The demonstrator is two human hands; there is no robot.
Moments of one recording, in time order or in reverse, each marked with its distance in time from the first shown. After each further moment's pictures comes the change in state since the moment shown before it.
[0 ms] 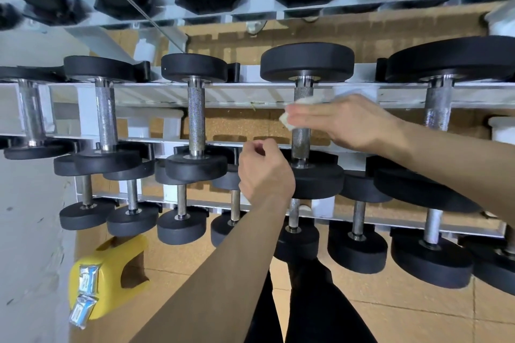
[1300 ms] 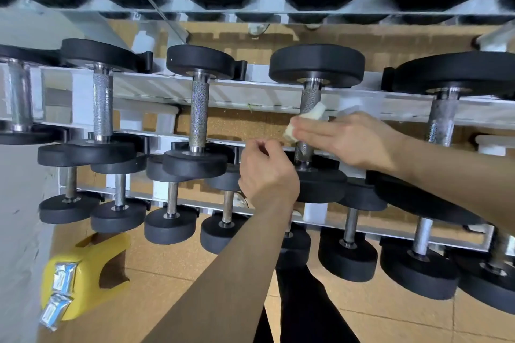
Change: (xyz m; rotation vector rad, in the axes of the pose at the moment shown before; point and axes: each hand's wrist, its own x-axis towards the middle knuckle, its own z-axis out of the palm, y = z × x) left_hand -0.003 0.003 -0.005 -0.020 0.015 0.042; right_hand -0.002 -0.017 -0.004 -0.252 -0.140 -0.183
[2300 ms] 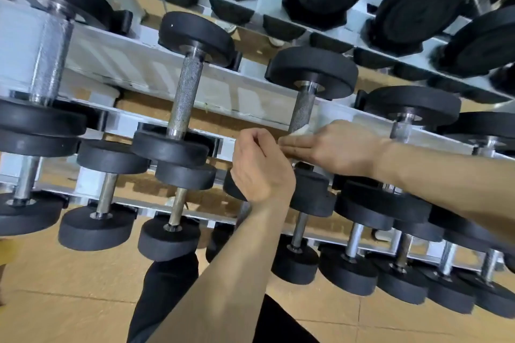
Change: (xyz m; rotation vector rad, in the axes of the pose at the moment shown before) left_hand 0.004 -0.018 0.007 -0.347 -0.017 0.025; right_hand 0.032 -0.033 -0.044 -0.195 -0.582 -0.046
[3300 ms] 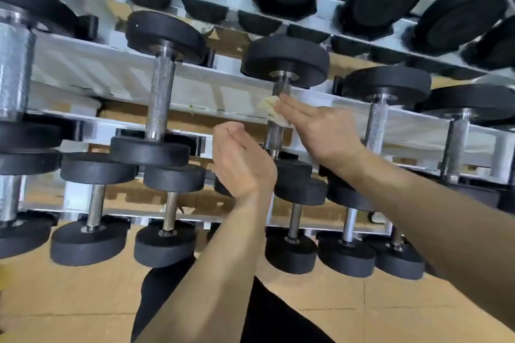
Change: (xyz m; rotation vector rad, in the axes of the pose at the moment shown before) left_hand 0.004 -0.013 0.006 0.007 0.066 0.103; right_hand -0.006 -0.013 0.042 0.118 0.651 0.581
